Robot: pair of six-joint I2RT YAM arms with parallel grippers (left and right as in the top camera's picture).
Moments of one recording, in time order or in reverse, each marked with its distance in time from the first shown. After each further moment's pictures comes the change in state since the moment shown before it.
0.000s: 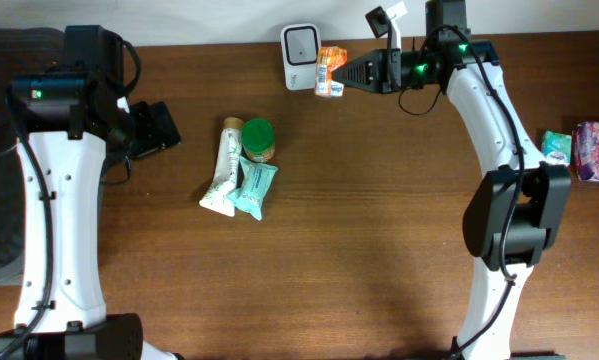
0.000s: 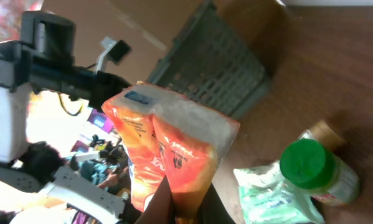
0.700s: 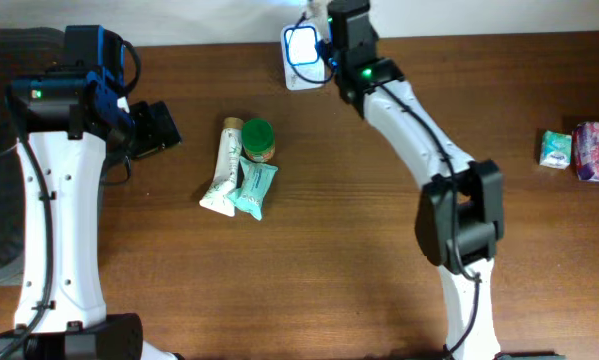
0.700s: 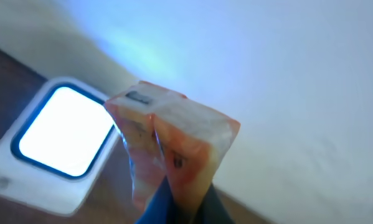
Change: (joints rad) left arm 0.000 0.000 0.000 0.001 0.000 0.000; right arm 0.299 0.081 0.004 0.599 1.805 -0.476
